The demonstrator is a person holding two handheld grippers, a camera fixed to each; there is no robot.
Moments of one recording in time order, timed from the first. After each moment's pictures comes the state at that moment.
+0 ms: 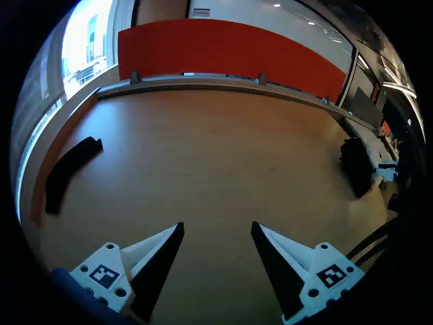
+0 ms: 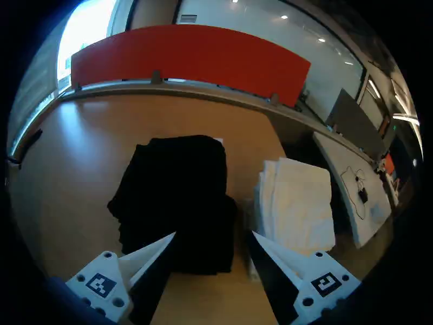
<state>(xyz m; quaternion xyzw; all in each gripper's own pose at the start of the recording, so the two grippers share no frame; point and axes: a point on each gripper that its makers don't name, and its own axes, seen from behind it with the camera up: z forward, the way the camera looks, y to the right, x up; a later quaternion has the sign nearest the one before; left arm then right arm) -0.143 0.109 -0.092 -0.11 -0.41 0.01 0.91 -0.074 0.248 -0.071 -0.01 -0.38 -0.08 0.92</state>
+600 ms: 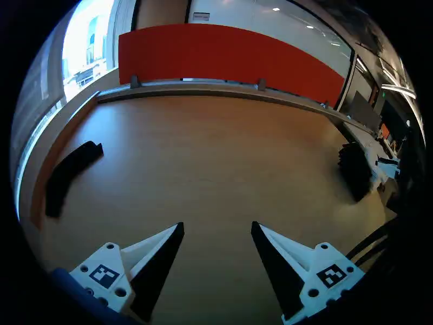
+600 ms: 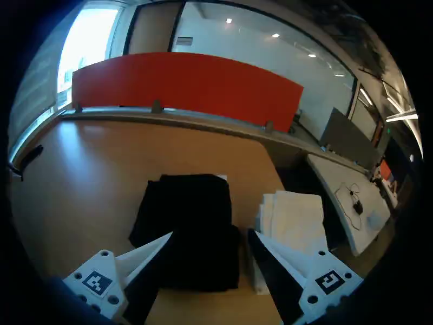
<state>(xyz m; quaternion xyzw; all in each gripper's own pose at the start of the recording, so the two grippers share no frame) -0.134 0.106 -0.085 -0.12 -0.39 0.00 0.91 -0.024 0.218 -0.049 -0.02 -0.30 -0.08 0.95</state>
